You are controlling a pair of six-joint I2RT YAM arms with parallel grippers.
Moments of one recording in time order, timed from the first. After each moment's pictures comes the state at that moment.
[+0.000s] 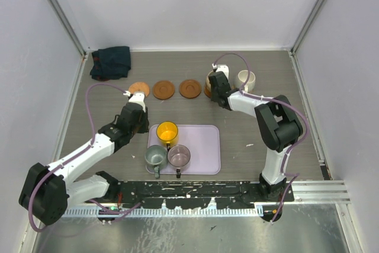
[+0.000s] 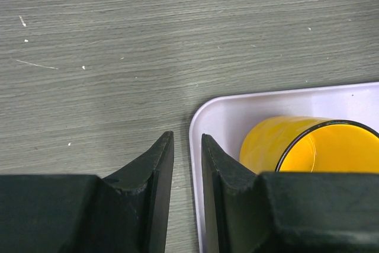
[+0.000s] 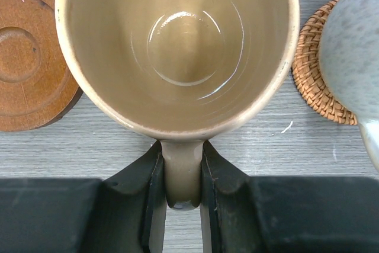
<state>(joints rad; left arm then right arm) -0.53 1.09 0.60 -0.22 -0.25 -0.35 0.47 1.87 1.14 -0.03 0.36 0.31</state>
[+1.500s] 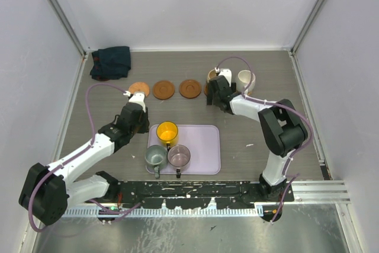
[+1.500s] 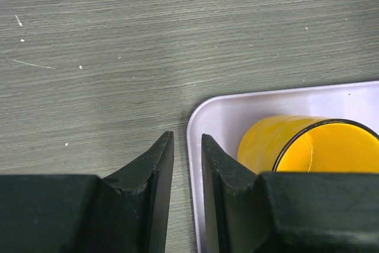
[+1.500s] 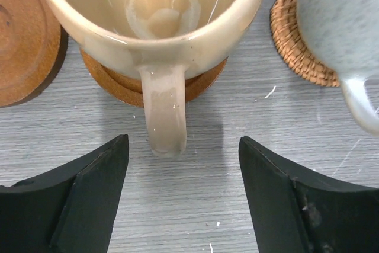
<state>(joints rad) -0.53 1.08 0.60 -0.22 -0.24 -0.36 0.49 1.82 1.06 -0.06 0.41 0.35</state>
